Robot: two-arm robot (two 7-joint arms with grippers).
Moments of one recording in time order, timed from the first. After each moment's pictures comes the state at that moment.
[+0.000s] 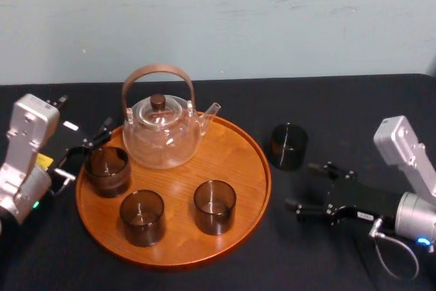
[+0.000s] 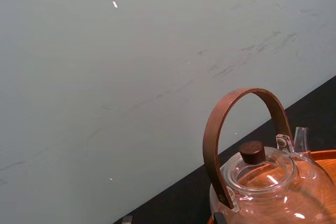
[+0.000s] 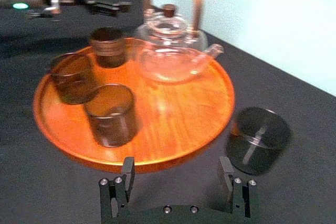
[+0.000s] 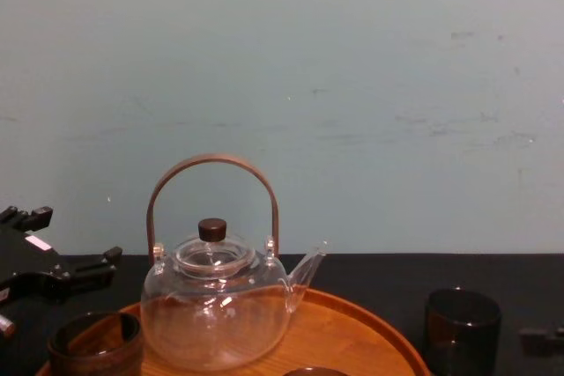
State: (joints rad) left arm -0.20 0.60 0.45 -1.41 -0.25 -0.12 0.03; right arm 0.09 0.74 -0.42 -1.63 0.47 0.12 0.55
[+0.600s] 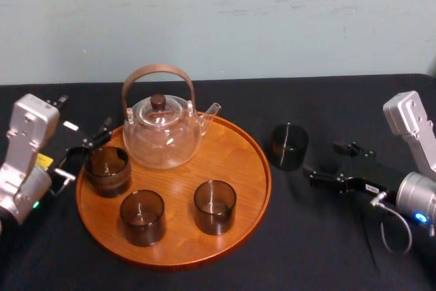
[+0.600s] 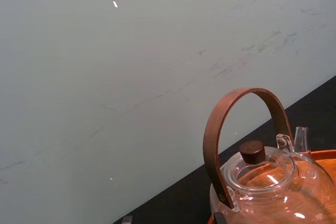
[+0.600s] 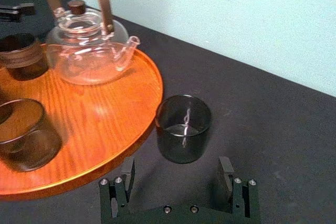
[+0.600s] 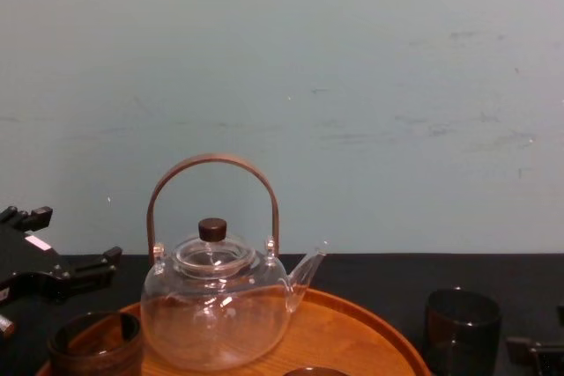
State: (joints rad) left arm -0.20 0.60 0.45 -1.41 -0.25 -0.12 0.03; right arm 0.11 0.64 -0.34 -1.57 0.46 0.23 0.40
